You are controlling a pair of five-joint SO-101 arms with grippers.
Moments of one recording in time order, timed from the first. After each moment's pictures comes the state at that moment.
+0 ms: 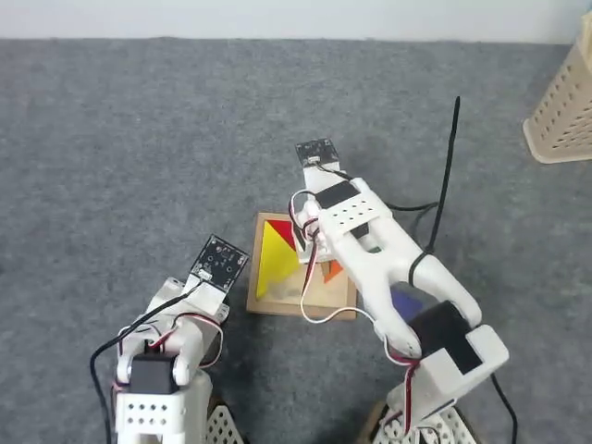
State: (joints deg) left arm -4.3 -103.5 97.2 73.6 -23.1; right arm -33.1 7.0 20.5 64.7 -15.4
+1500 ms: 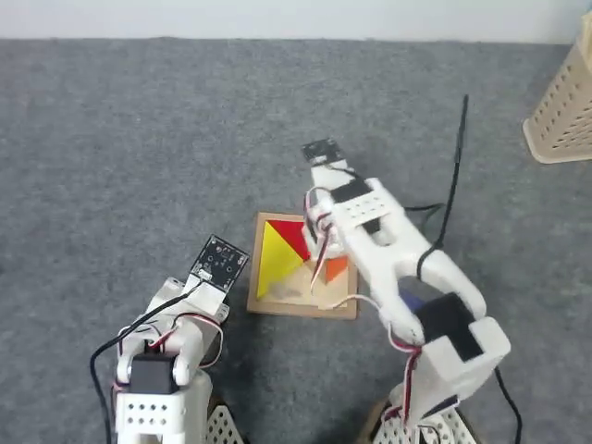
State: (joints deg) left arm -4.3 -103.5 97.2 73.6 -23.1; right arm -25.8 11.7 20.4 60.0 -6.5
